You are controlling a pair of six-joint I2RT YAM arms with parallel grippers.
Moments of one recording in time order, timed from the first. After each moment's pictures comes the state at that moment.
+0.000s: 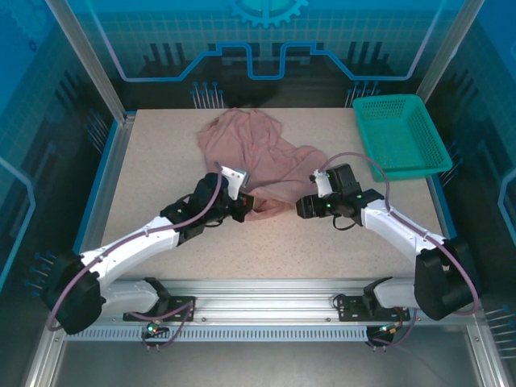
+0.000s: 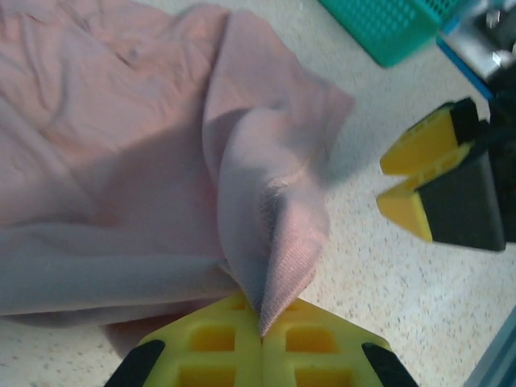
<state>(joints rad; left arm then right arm) -0.65 1.20 0.78 -0.15 0.10 -0.36 0.39 1.31 0.79 -0.41 -0.29 0.19</state>
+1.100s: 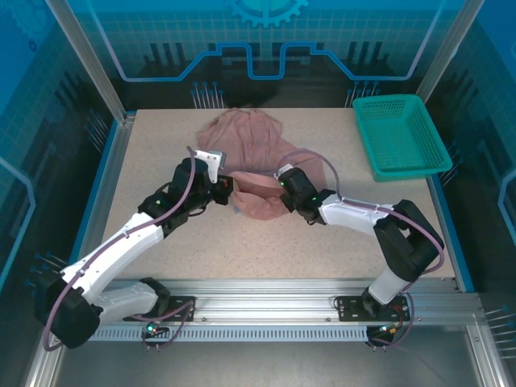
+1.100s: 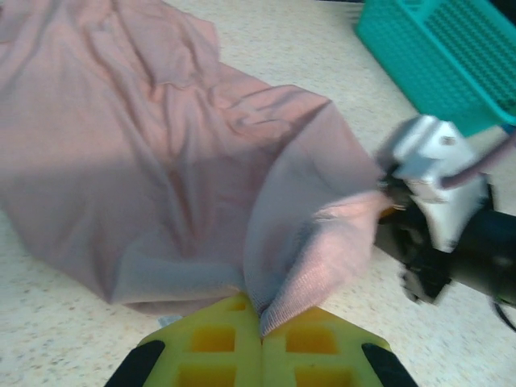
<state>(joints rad) -0.52 1.14 0.91 -0.34 0.00 -0.37 0.67 1.62 0.92 -0.17 0.40 -0.03</state>
